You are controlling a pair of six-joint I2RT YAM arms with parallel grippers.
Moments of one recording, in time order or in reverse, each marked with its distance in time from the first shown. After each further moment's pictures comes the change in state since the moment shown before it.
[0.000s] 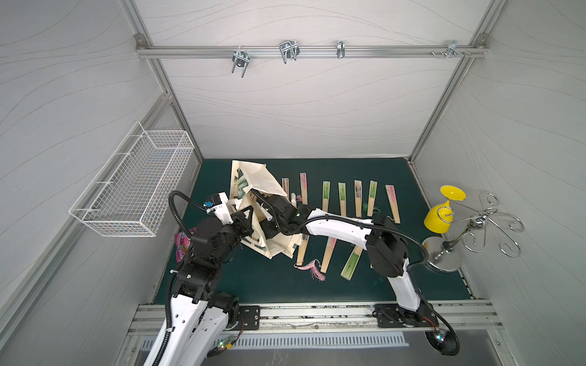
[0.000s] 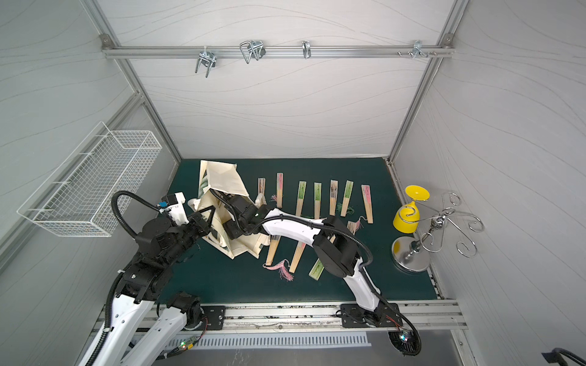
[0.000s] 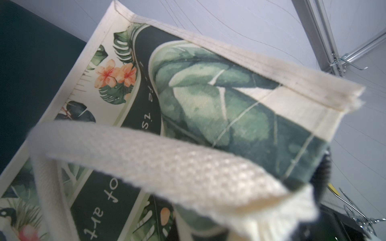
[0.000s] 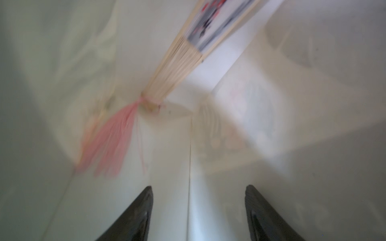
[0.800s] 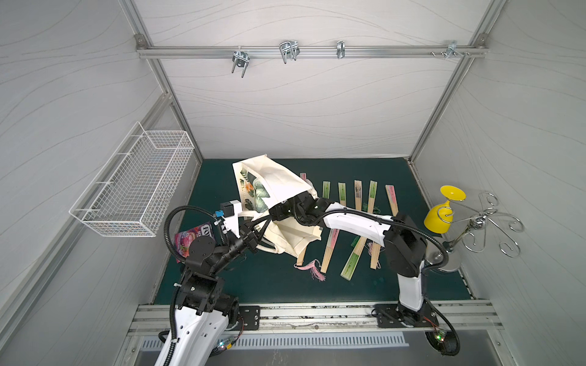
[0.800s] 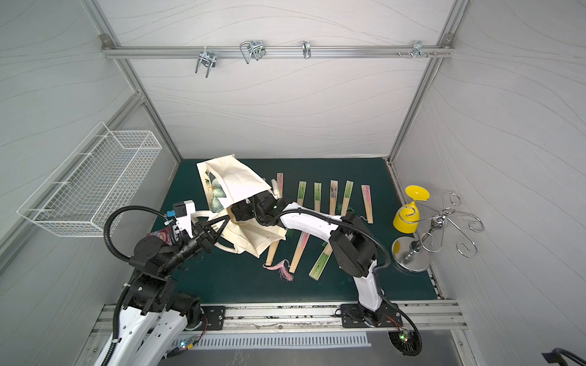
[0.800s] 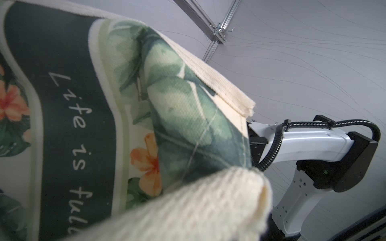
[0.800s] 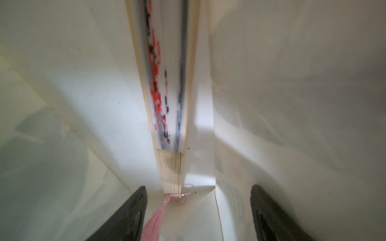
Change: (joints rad) left arm 0.011 -0.145 -0.180 0.349 0.485 0.129; right arm -0.095 -0.174 -0.216 0.291 -0.007 0.116
